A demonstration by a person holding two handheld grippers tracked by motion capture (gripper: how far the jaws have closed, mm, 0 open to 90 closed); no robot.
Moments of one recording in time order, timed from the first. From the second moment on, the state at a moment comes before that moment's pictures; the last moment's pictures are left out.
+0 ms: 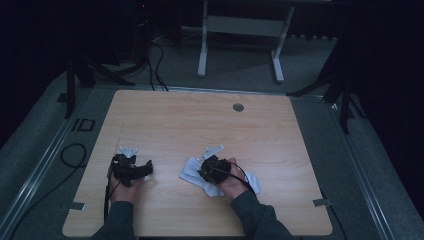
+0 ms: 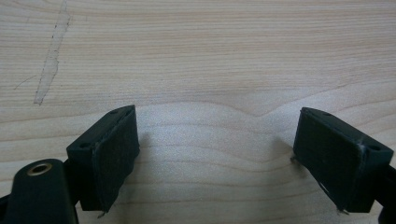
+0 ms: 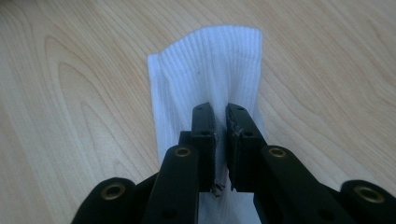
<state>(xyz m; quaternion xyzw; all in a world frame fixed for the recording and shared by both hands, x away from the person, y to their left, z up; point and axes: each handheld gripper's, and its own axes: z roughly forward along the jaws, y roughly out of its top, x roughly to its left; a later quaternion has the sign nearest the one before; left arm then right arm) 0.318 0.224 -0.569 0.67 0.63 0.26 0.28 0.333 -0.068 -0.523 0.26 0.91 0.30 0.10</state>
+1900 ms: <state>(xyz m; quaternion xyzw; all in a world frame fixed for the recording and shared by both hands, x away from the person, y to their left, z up) 0.291 0.157 -0.524 0.74 0.52 0.20 0.37 0.323 -0.147 -0.489 0.29 0.89 0.32 0.14</state>
